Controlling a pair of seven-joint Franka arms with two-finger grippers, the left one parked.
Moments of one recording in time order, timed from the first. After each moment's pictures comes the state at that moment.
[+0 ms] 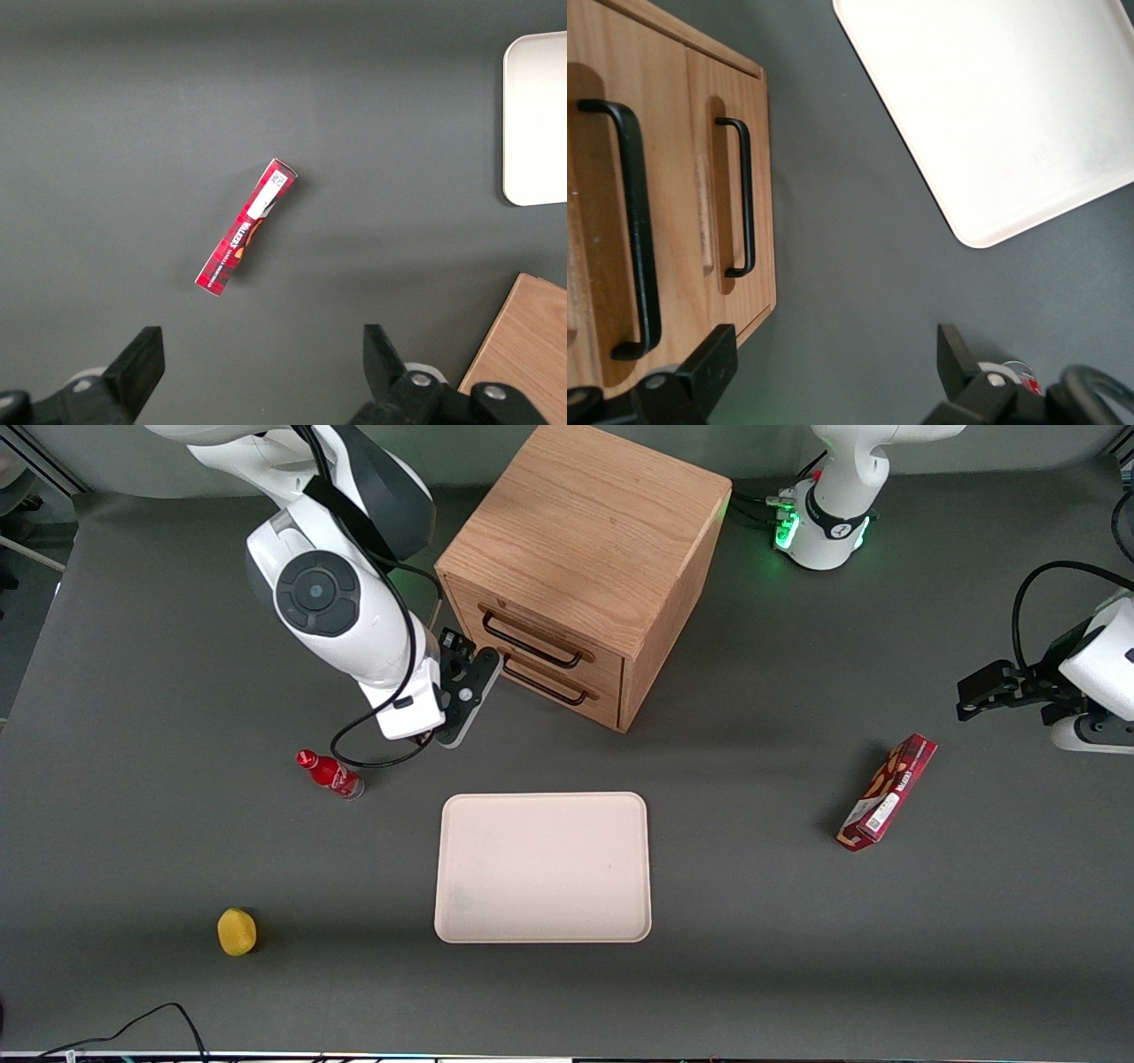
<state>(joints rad) 0.12 0.35 0.52 -1.51 -0.03 1.70 -0.42</state>
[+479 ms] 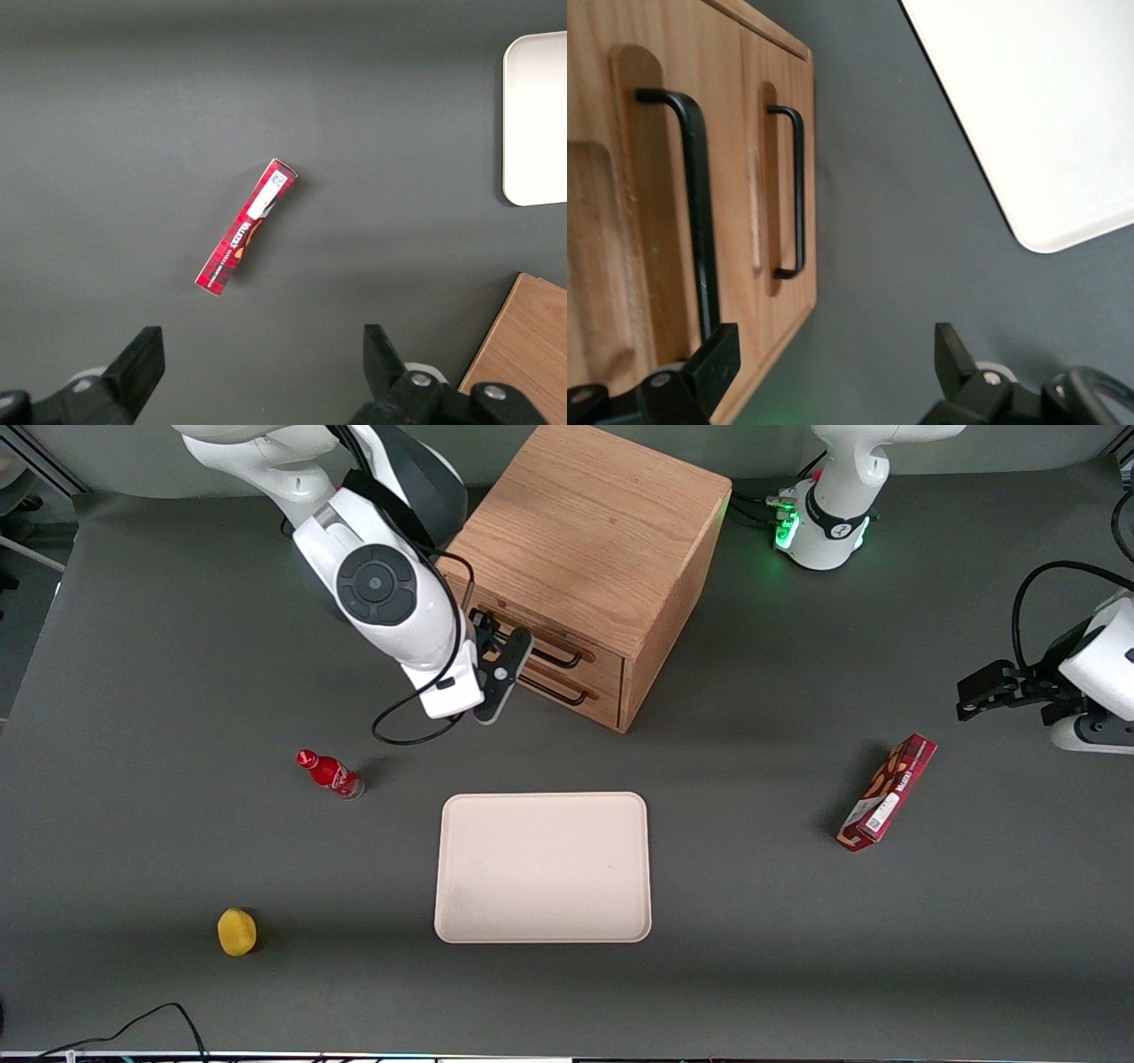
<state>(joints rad) 0.14 0.35 0.57 -1.57 0.00 1.71 -0.36</state>
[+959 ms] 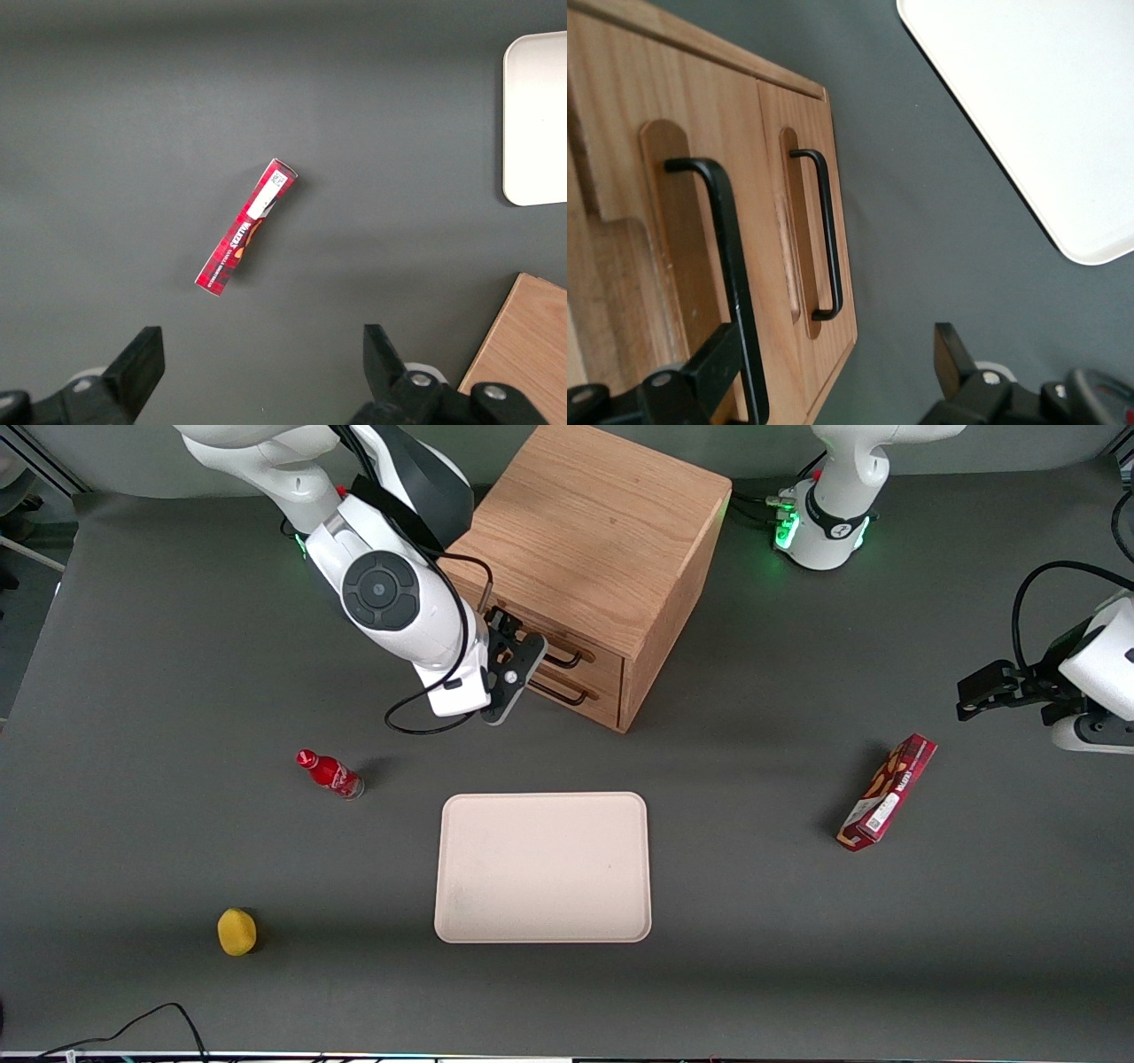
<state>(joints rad) 0.14 0.37 0.57 -1.59 0.07 1.77 -0.25</state>
